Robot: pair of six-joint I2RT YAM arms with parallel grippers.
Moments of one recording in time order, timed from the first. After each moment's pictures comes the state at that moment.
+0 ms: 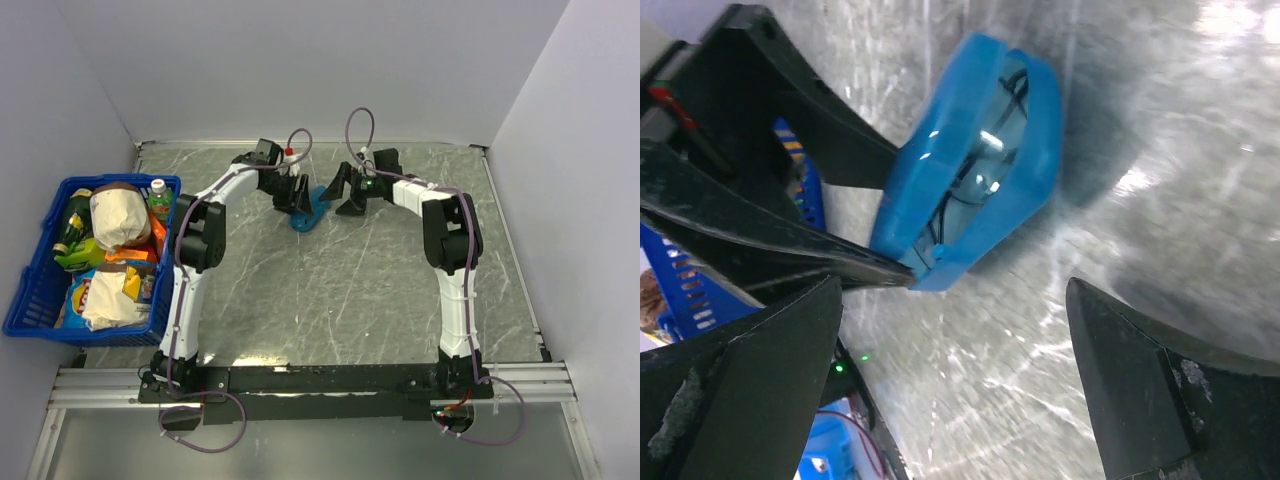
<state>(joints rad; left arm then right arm) -0.33 2.42 2.04 -0.70 0.66 -0.10 0.24 2.28 1.66 -0.16 -0.81 0.64</state>
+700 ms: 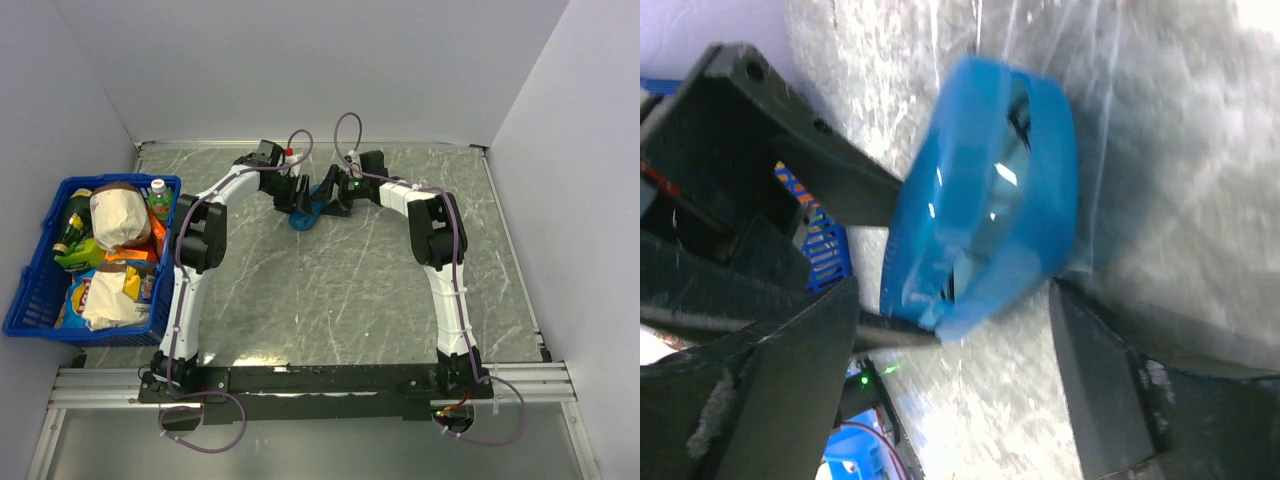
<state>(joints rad) -0.34 2.41 2.01 -0.66 0.61 -0.12 0.29 2.41 1.77 -0.10 -0.83 0.75</state>
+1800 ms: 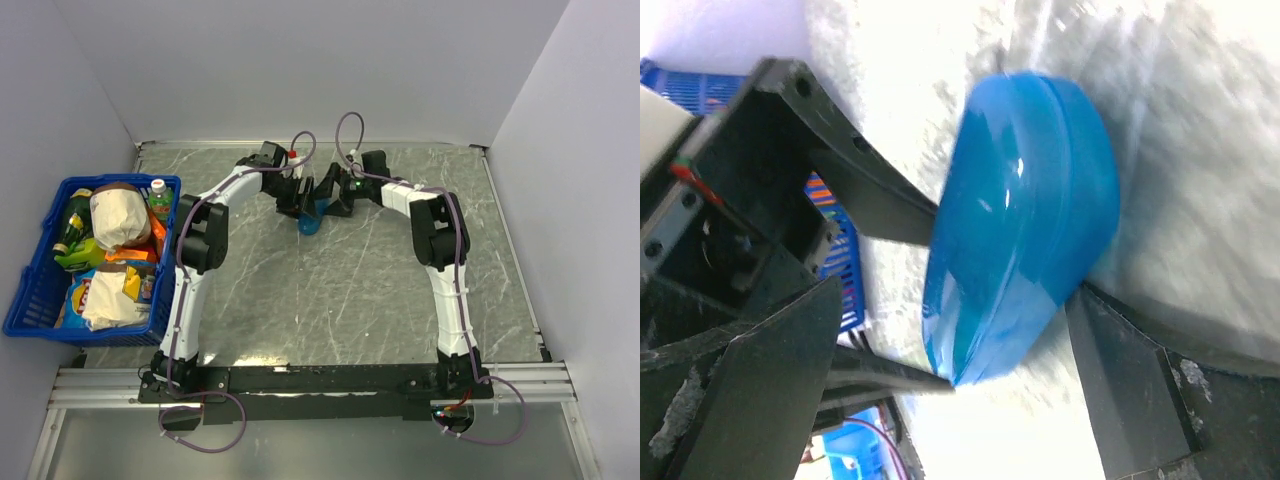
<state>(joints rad) -0.35 2.41 2.01 -0.67 0.64 -0.13 0.29 2.41 1.77 -0.06 -0.85 0.77</state>
